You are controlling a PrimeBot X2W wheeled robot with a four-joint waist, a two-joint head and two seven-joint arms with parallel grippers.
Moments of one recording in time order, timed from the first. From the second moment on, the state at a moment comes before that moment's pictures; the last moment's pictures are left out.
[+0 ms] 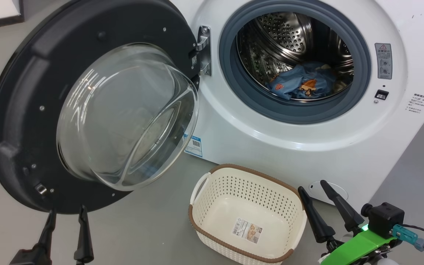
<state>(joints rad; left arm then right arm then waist) 0.00 0.04 0.05 0.20 -0.18 -0.07 -0.26 -0.10 -0.23 0.27 0.22 0.51 0.13 -0.26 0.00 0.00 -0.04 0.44</state>
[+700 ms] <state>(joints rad) -0.02 0.10 0.05 0.10 -0.18 -0.09 -0.22 -0.10 -0.22 0.25 0.22 0.51 0.13 -0.26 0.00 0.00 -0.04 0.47</state>
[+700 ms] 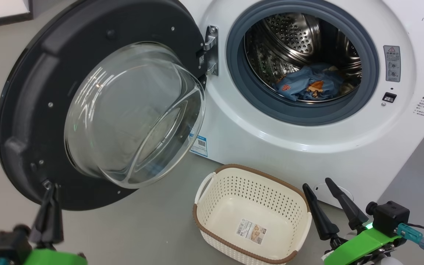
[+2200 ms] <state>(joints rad) -0.83 0.45 0.46 0.65 -0.95 0.01 0.48 -0.14 -0.25 0.28 0.22 0.51 0.13 -0.26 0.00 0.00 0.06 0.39</state>
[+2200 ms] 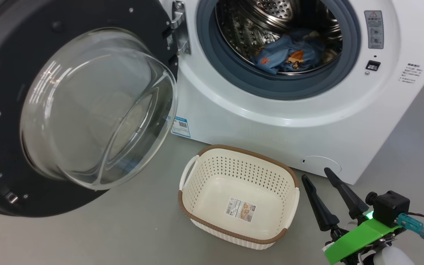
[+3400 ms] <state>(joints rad) -0.57 0.38 0.39 0.39 -1.17 0.08 1.15 -0.14 -0.22 0.28 0.22 0.53 0.13 -0.26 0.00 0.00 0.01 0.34</state>
